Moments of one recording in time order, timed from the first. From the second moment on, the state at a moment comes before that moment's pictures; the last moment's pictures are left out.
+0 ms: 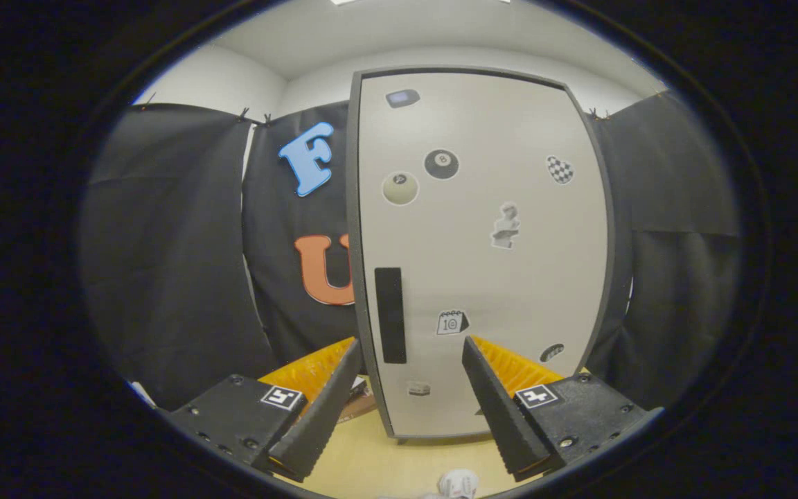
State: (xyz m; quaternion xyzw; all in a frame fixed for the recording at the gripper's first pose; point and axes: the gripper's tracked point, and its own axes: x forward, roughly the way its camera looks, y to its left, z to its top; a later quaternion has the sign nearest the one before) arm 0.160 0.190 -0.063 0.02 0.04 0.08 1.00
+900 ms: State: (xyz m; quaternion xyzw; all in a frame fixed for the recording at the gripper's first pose) arm 0.264 0.215 -0.096 0.01 0.08 0.06 0.99
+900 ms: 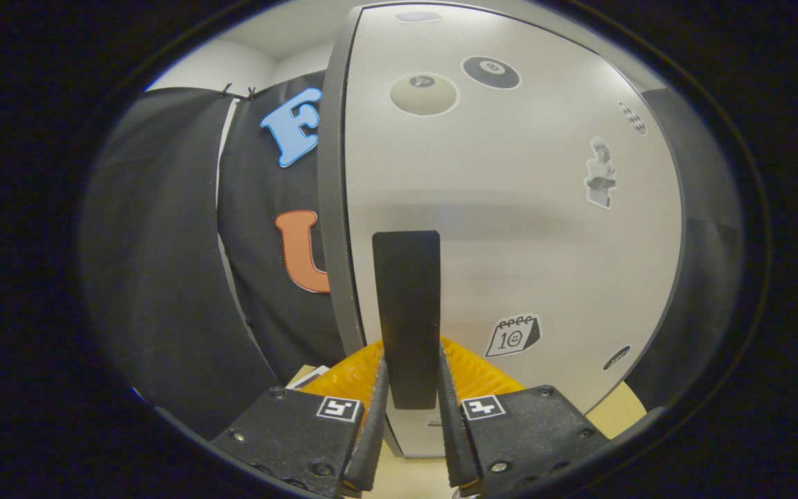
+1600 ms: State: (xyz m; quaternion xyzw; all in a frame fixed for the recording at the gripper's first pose) arm 0.175 0.184 -0.097 0.03 0.09 0.14 0.99
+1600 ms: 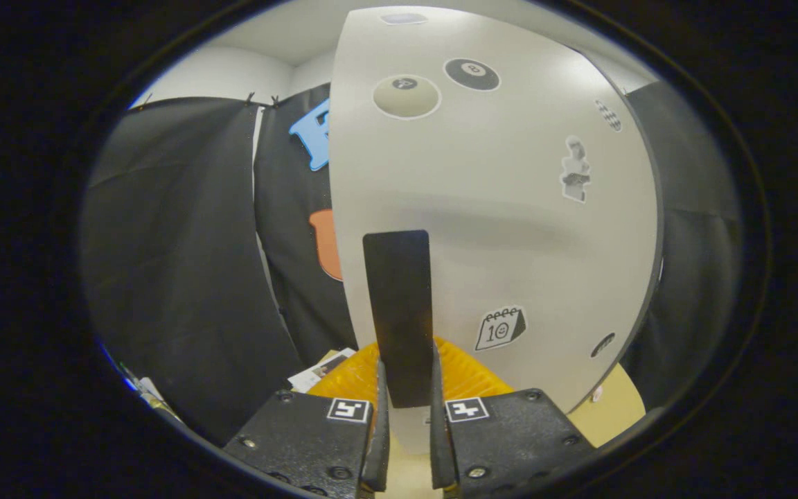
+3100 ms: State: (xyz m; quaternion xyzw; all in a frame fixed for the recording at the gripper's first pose) arm -0.014 -0.159 -0.109 -0.02 0.08 0.05 1.00
